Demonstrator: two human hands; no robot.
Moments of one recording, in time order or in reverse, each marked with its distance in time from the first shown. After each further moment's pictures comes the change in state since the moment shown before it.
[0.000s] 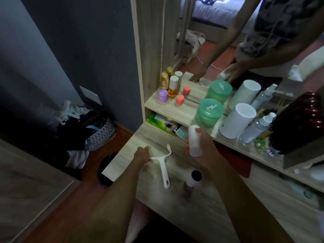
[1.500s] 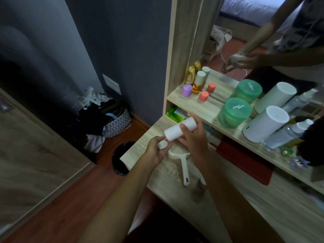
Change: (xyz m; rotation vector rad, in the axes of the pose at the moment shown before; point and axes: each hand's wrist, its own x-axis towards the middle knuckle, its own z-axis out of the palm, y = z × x) left_hand -0.079 0.023 -0.029 -1.203 -0.310 -0.135; right_hand -0.021 0.048 0.078 -0.301 -0.140 -0.555
